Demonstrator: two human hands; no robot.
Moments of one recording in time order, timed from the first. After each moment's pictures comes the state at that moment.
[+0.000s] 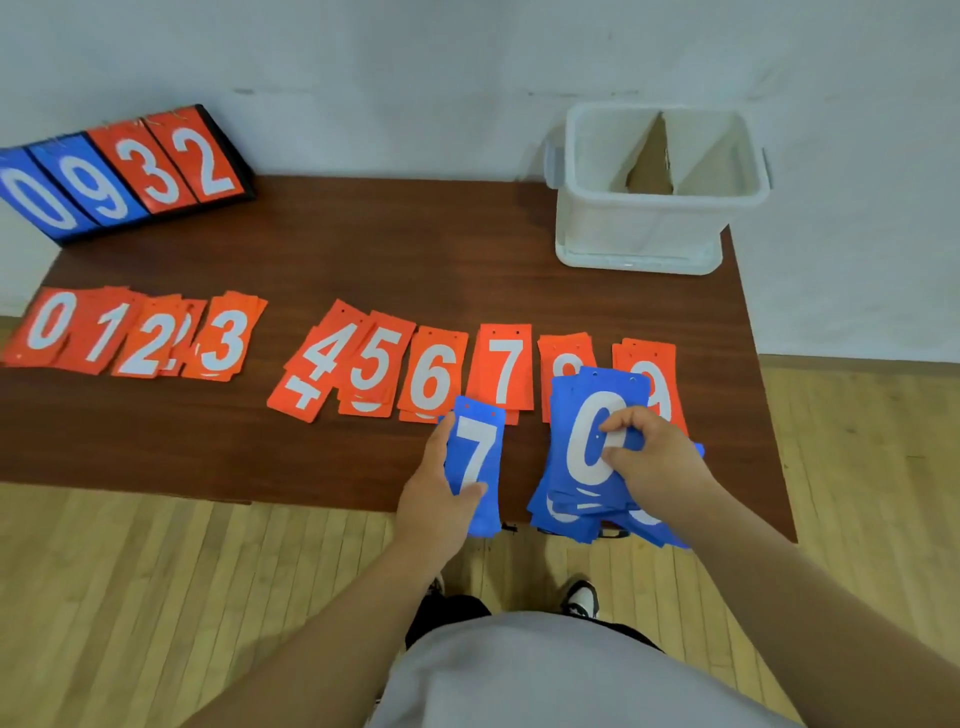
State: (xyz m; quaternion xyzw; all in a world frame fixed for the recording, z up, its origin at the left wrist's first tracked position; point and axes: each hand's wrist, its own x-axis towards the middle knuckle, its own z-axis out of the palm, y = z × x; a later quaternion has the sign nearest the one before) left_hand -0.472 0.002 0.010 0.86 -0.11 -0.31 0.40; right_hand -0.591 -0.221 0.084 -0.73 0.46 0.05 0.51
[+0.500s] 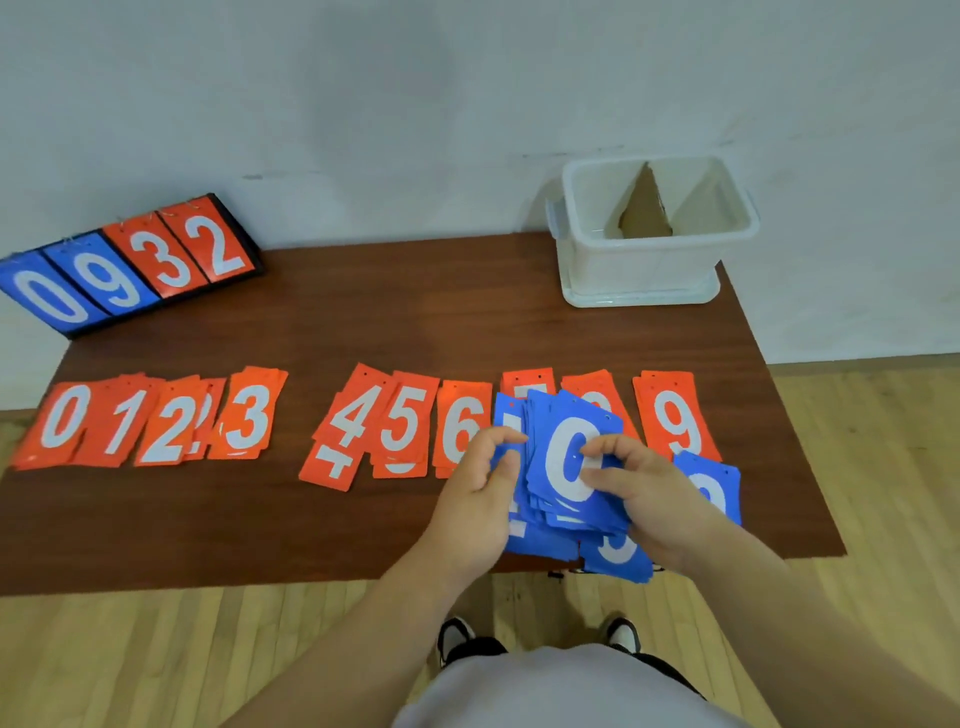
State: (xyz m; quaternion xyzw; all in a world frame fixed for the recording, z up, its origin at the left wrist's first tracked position) left_hand -0.419 -0.004 0.100 0.75 -0.20 -0.37 0.51; right_hand -0.541 -0.165 0.094 -0.50 0.44 -0.01 0.75
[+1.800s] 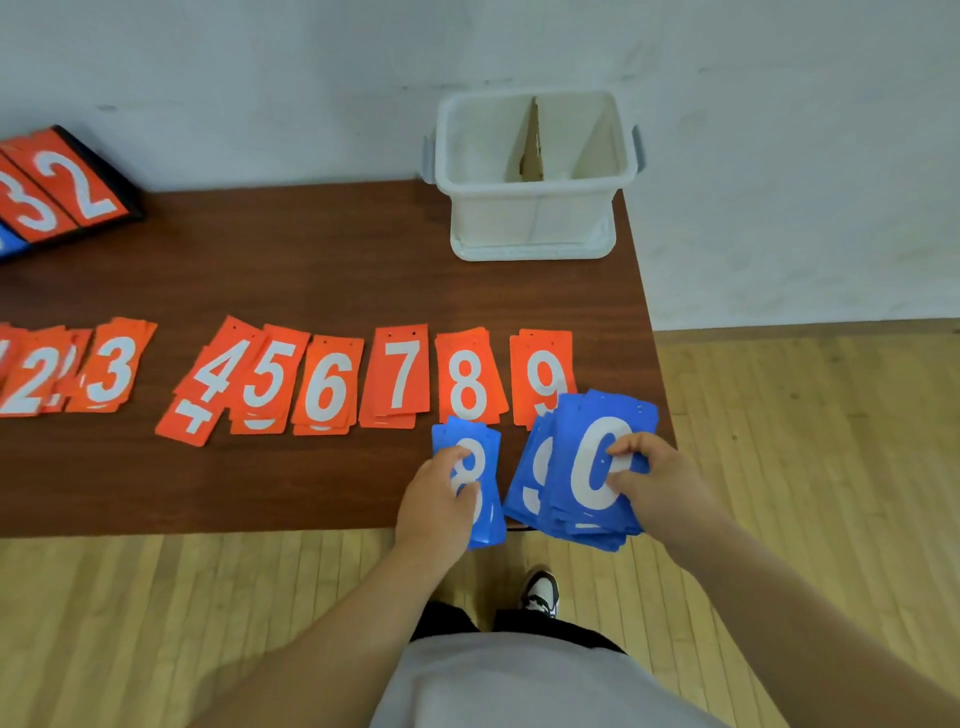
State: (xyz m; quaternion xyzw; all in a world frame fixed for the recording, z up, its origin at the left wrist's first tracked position) left_hand -0.551 -0.109 -0.003 0.88 -0.15 -0.30 0.32; right_hand -0.701 -0.303 0.061 -0.63 0.54 0.03 0.56
